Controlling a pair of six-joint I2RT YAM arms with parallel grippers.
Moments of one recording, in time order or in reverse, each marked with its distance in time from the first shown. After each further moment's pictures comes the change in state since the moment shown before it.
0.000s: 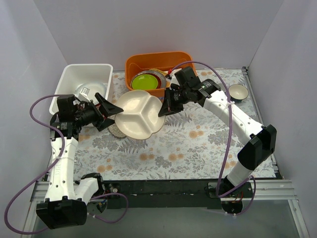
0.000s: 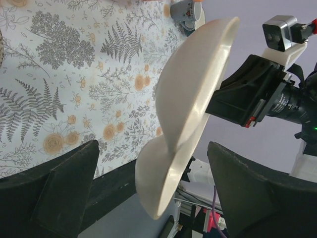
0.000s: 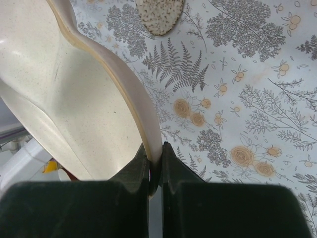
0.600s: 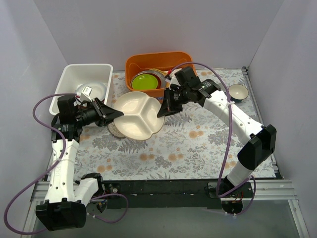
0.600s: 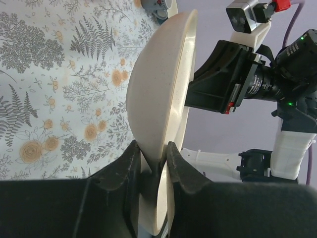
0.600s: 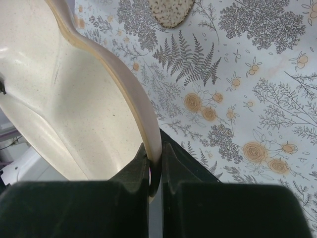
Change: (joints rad) left arm -0.024 -0.018 -0.043 0.109 0.089 -0.044; right arm 0.007 0.000 -0.001 0.005 -0.058 0.039
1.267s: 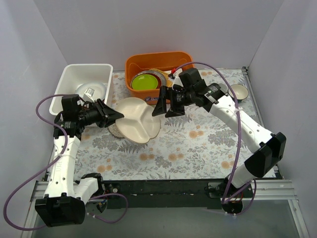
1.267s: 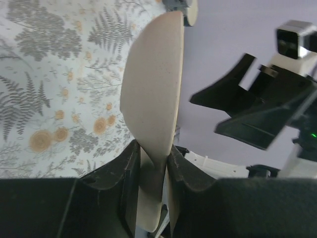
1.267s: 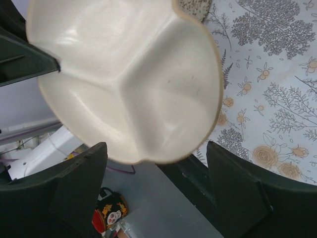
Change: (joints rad) left arm -0.010 0.026 0.000 -0.031 -0.033 -0.024; right arm 0.020 -0.091 -0.069 0.079 0.018 0.046
